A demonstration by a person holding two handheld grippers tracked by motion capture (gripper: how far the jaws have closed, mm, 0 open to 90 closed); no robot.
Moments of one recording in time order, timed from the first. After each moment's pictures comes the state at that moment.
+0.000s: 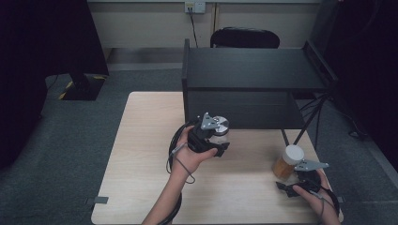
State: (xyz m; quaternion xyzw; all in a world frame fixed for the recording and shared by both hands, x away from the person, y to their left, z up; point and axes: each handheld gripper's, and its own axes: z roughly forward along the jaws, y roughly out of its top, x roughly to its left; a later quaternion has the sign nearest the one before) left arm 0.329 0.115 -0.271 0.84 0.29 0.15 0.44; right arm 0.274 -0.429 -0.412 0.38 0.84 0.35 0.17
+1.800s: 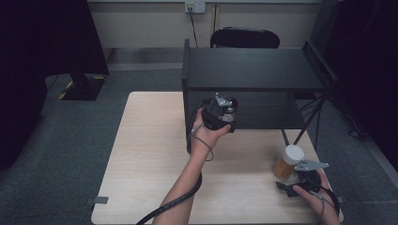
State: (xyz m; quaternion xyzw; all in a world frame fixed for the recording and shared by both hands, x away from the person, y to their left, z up) left arm 0.369 0.061 -0.262 0.81 0.36 0.20 0.42; right arm 0.274 -0.429 -0.412 0.38 0.84 0.35 0.17
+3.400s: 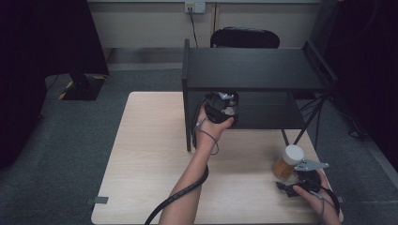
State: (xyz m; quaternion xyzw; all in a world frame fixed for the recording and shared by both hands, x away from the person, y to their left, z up) left arm 0.389 0.051 -0.264 0.80 0.38 0.20 0.42; right arm 0.274 -0.429 -0.412 0.38 0.84 0.35 0.17
